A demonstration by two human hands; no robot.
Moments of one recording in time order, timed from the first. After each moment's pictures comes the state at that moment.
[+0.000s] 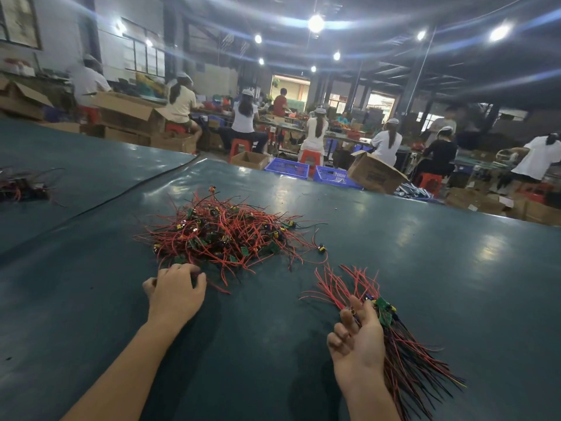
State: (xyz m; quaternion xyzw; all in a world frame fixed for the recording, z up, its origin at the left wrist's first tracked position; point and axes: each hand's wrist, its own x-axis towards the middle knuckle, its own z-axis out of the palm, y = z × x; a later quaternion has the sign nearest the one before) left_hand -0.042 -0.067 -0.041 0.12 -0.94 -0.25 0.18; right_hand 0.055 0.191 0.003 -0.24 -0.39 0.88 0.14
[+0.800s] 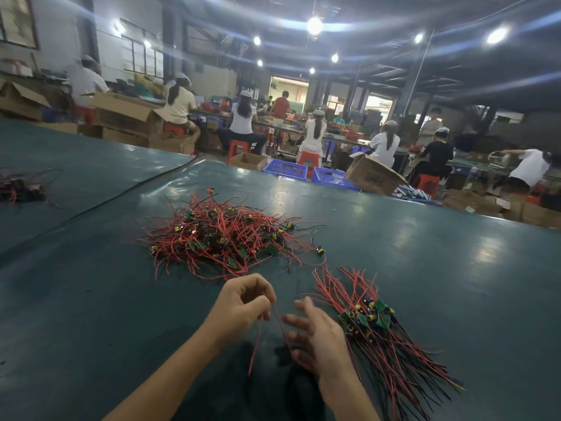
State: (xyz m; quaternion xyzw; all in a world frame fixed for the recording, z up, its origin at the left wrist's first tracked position) left_hand 0.015 0.010 0.001 -0.19 -0.71 -0.68 0.05; right_hand 0.056 0.161 -0.005 -0.15 -0.63 0.76 0.01
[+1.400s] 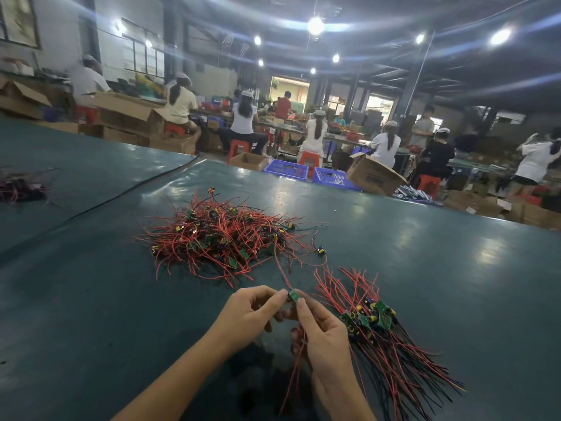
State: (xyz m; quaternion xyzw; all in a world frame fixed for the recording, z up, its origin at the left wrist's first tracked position) left_hand 0.017 0.016 -0.003 -0.19 -0.76 -0.62 0.01; right_hand 0.054 0.154 -0.011 -0.06 -0.60 0.79 0.09
